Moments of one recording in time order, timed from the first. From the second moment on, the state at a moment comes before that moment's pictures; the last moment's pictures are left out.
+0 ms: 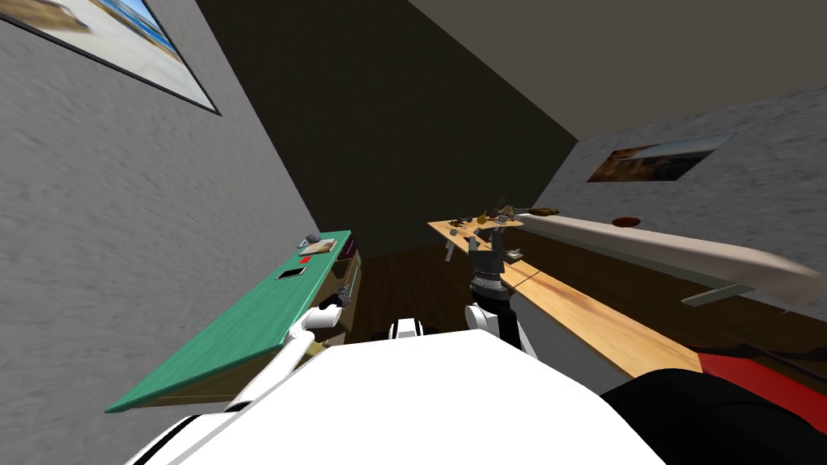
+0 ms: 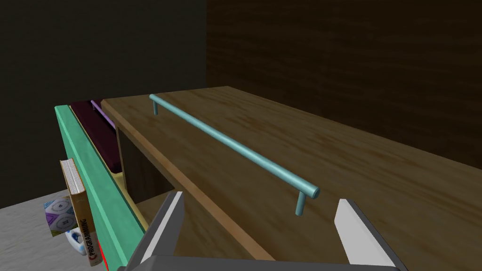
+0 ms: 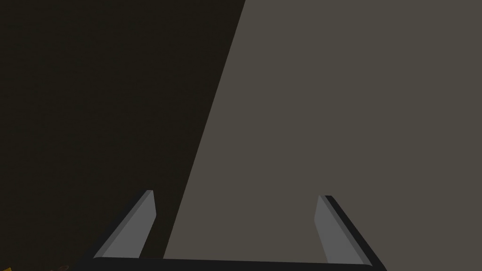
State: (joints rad) left arm -0.08 0.41 -0.05 -1.03 0.19 0.32 0.37; right arm 0.47 0.01 -0.01 -2.35 0.02 -0.53 -0.06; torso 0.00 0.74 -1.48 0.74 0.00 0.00
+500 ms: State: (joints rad) left arm -0.07 0.42 -0.06 -1.07 0.19 0.35 0.38; right arm 0.47 0.01 -0.01 -2.35 0.02 -0.53 -0.06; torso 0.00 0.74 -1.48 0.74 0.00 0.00
